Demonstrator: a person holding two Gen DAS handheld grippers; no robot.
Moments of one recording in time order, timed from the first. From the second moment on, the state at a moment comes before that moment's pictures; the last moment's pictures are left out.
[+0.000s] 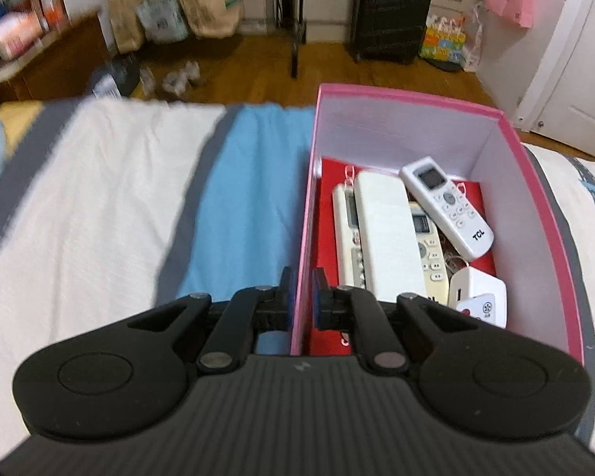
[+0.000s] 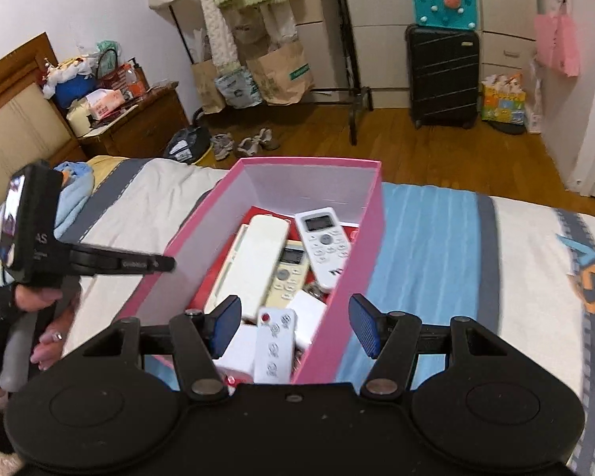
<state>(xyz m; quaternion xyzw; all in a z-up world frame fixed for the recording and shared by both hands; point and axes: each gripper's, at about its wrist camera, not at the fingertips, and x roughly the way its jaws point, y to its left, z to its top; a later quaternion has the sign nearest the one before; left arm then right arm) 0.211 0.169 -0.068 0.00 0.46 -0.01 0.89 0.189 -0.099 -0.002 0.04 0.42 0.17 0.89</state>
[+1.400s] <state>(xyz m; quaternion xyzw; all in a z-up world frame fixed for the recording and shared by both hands) 0.007 0.036 0.030 0.03 0.36 -0.03 0.93 0.031 -0.193 0.034 0.04 0.30 0.03 0.95</state>
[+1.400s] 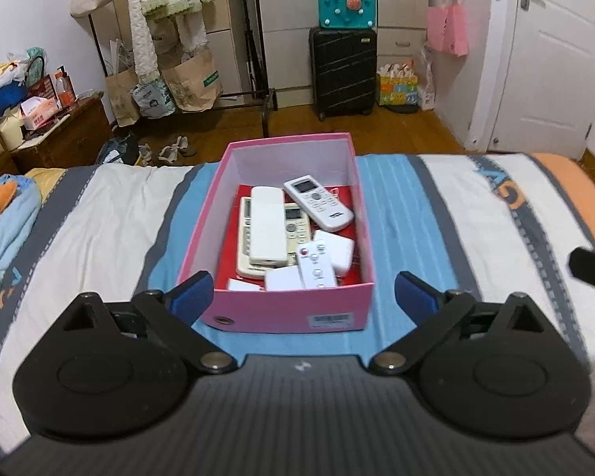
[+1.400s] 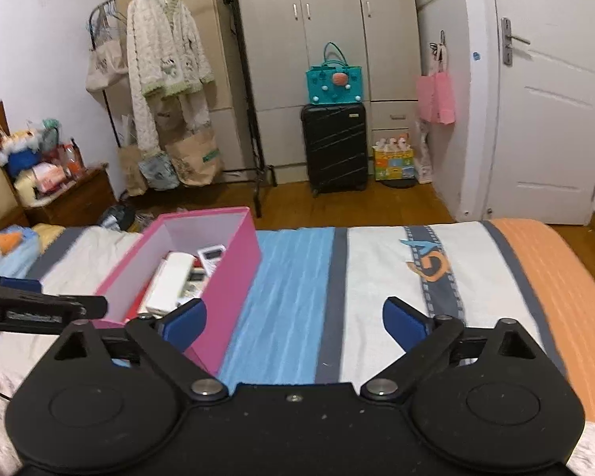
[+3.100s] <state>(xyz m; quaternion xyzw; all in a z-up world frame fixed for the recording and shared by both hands) -0.021 0.038 0.019 0.03 0.38 -0.01 0.93 -0.003 -0.162 0.045 0.01 0.31 -0.03 0.95</state>
